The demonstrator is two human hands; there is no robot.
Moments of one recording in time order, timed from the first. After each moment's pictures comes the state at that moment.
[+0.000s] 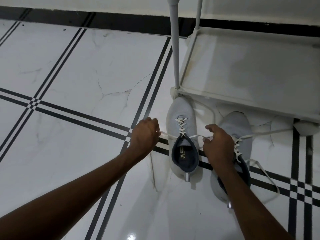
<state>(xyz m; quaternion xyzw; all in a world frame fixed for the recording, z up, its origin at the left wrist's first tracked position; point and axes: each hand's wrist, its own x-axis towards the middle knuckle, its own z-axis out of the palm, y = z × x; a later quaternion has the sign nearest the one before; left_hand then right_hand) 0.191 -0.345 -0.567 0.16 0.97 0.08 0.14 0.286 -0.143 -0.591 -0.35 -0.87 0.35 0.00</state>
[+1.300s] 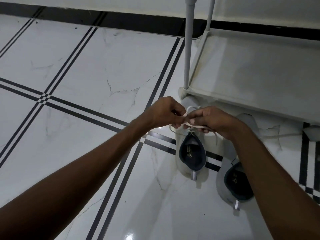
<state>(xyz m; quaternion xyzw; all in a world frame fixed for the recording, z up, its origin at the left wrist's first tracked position) 0.148 -0.319 -0.508 0.29 0.87 0.31 0.26 0.209 -0.128 -0.534 -0.12 -0.71 0.62 -0.30</state>
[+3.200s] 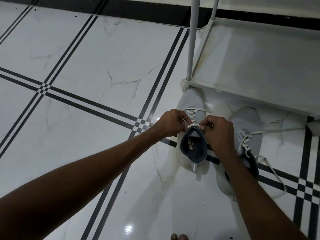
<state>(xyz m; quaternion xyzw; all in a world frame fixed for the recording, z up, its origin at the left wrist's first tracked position) 0.190 -0.311 -0.566 0.12 0.88 0.34 0.31 0.266 -0.153 -0.587 -0.24 -0.89 0.39 -0.01</state>
